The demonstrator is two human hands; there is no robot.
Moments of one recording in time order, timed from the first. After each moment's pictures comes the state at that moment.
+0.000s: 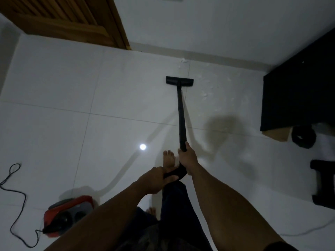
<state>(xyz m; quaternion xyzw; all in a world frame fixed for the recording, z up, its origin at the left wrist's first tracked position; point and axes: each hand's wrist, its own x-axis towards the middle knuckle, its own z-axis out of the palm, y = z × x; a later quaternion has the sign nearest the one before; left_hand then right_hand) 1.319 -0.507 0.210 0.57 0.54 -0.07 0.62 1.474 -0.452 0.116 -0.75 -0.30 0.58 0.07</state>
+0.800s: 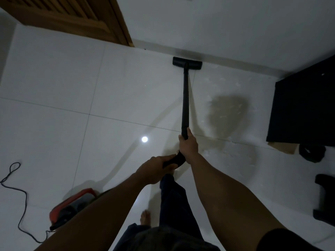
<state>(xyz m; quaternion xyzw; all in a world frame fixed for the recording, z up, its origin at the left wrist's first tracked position) 1.310 -0.372 0.183 0.56 0.59 -0.06 0.59 1.455 -0.303 0.101 -0.76 -0.33 0.55 0.09</state>
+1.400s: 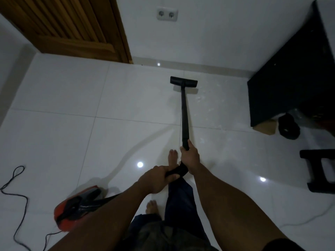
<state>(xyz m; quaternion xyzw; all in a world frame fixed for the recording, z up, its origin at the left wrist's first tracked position) 1.296 -0.658 0.226 0.63 0.53 -0.02 0.57 1.458 -0.592 0.190 -0.77 -0.33 0.52 0.16</state>
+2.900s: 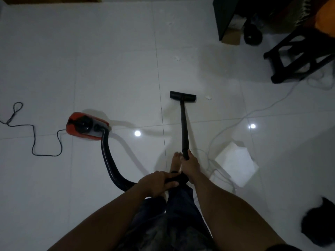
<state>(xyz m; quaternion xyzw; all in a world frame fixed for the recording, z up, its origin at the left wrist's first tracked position) 1.387 -1.353 0.241 0.66 0.43 -0.20 0.58 1.561 -1.351 0.175 -0.80 -0.24 0.53 0.12</state>
